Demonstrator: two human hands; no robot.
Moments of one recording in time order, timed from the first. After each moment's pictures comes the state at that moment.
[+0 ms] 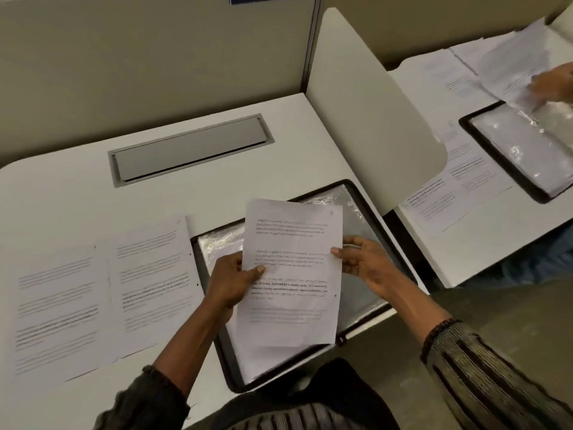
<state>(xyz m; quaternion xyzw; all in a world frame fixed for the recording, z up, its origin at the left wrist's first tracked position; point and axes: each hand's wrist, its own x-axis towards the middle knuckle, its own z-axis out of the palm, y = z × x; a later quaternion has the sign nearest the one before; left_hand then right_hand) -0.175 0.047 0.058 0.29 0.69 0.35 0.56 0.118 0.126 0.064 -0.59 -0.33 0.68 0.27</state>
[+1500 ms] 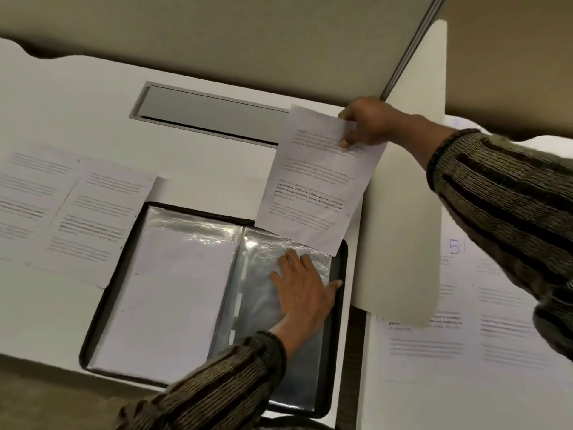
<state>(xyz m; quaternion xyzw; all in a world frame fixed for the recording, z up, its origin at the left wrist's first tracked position) 0.132 0.273 -0.015 0.35 0.90 -0.02 0.25 0.038 0.594 0.130 -0.21 -0.96 0.15 -0.14</state>
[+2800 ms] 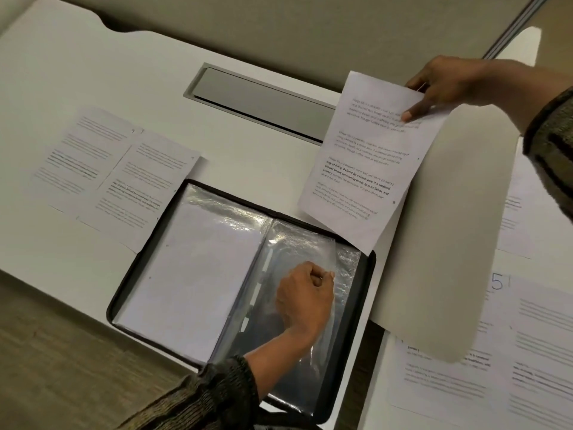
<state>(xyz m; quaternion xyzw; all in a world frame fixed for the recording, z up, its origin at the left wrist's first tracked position) 0.123 0.243 0.021 0.09 0.91 0.35 0.21 0.006 0.631 0.184 -0.29 -0.89 0.29 -0.20</state>
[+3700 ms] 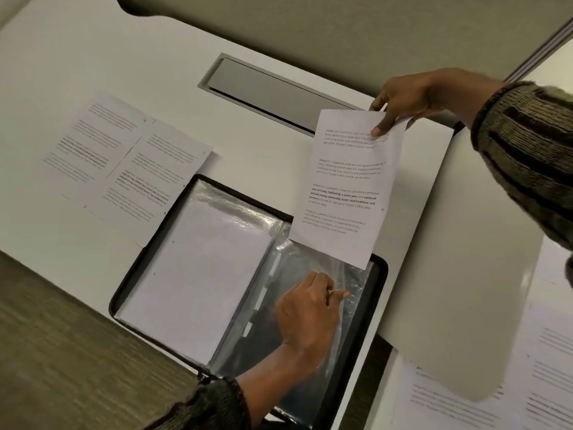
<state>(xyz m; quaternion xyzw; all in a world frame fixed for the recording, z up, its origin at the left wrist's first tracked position) 0.119 0.229 0.033 0.22 0.92 0.27 0.15 -0.081 0.604 0.121 -0.24 -0.85 0.34 -0.32</state>
